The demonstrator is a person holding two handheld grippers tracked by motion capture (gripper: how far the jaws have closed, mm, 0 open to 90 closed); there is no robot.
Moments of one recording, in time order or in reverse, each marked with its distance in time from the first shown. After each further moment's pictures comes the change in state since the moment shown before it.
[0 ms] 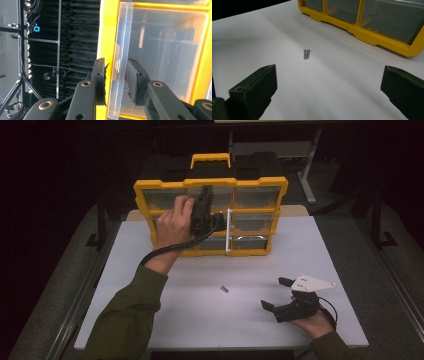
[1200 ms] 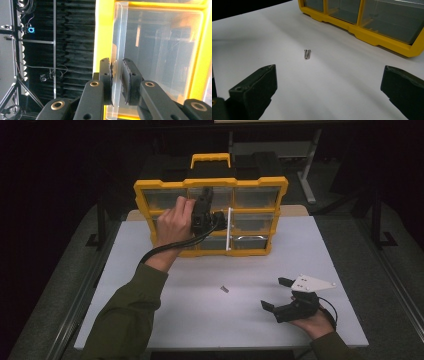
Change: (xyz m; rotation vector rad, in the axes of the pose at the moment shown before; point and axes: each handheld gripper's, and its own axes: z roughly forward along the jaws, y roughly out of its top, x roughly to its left) left arm 0.002 0.001 0.002 0.007 -0.035 0.016; right arm 0.001 0.000 0.000 -0.001 0.003 -0.001
